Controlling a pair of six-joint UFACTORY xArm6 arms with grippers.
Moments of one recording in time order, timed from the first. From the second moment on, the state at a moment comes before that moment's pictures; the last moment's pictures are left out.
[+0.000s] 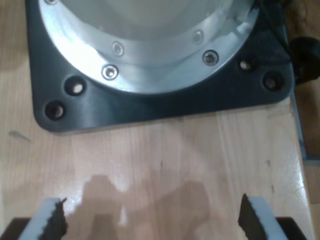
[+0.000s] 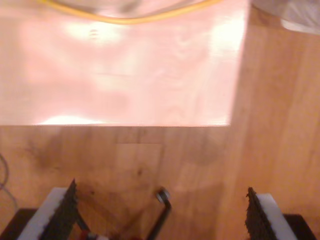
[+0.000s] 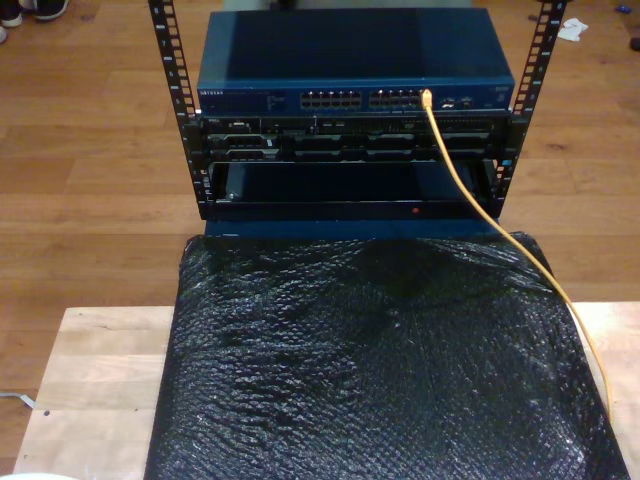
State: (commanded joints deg) left arm 85.1 -28.0 -5.9 -1.4 59.2 -175.7; right arm -34.0 -31.3 -30.4 13.8 52.2 -139.7
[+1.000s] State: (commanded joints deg) left arm 85.1 -28.0 -6.0 -1.4 59.2 -175.6; right arm -69.6 -42.2 -24.0 11.1 72.1 -172.7
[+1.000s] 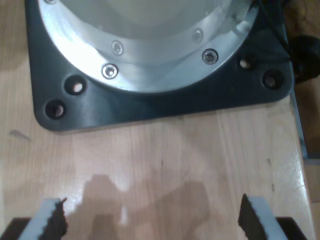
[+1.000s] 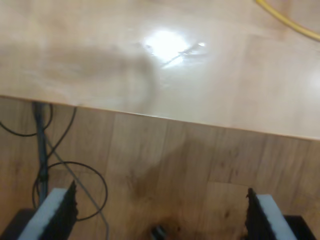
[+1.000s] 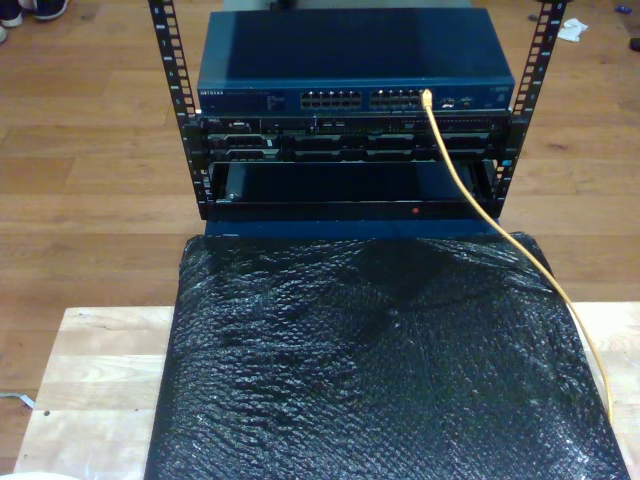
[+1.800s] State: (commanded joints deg) left arm 85.1 -28.0 -6.0 -1.4 59.2 -175.6; right arm -79.6 -44.2 -16.8 7.4 71.6 -179.5
